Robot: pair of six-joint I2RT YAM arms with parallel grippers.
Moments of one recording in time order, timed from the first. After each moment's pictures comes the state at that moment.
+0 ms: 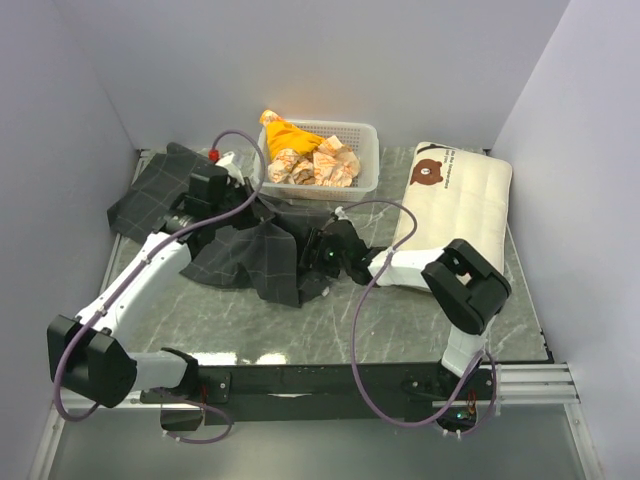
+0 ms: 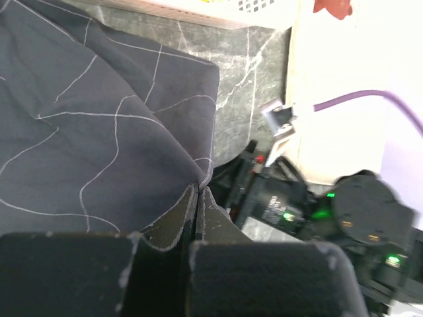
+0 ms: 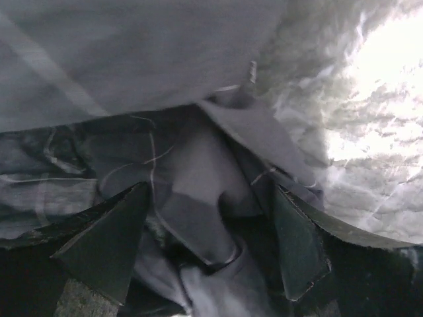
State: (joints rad) left arm -0.40 1.27 1.12 -0.39 0.20 -0.59; right arm 0.74 1.77 0.89 0.23 -0.07 0.95
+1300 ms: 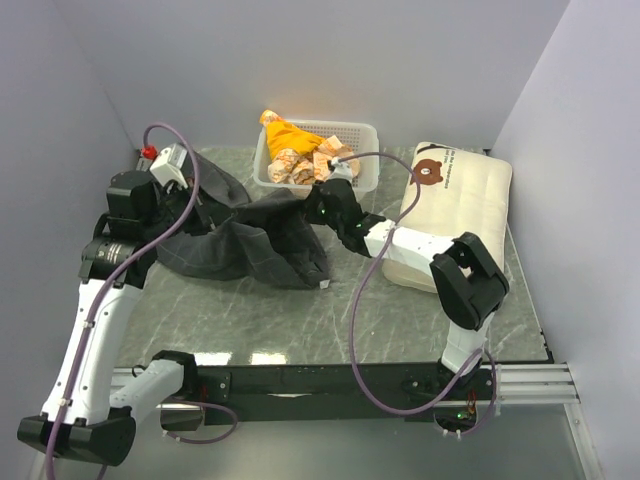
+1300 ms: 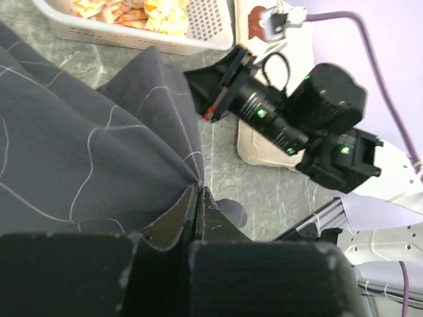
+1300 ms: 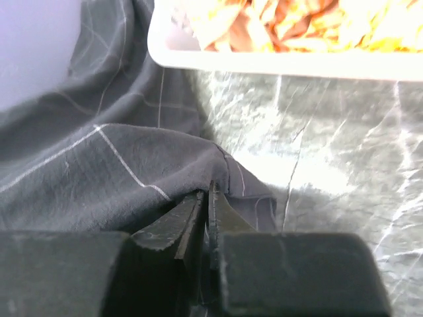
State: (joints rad) left arm -0.14 0.96 1.24 -0.65 0.47 -0.51; right arm 0.70 1.81 1.20 0.22 0.16 0.69
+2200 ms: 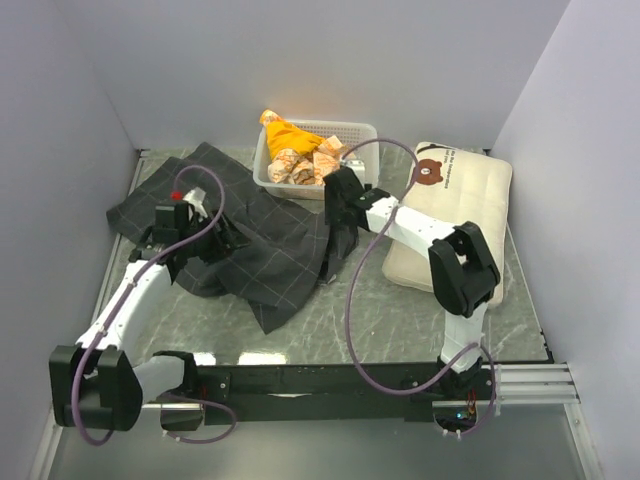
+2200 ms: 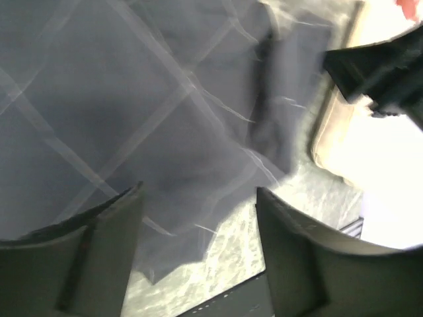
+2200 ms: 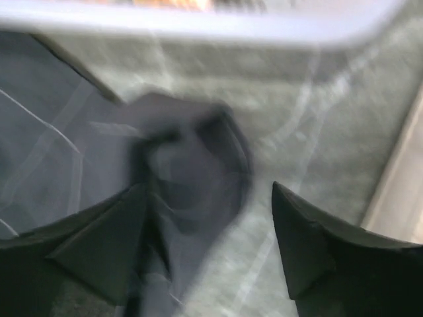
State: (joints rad) left arm -0.07 1.13 0.80 -0.40 0.42 -0.63; right arm 0.62 1.90 1.46 -0.43 0.41 0.45
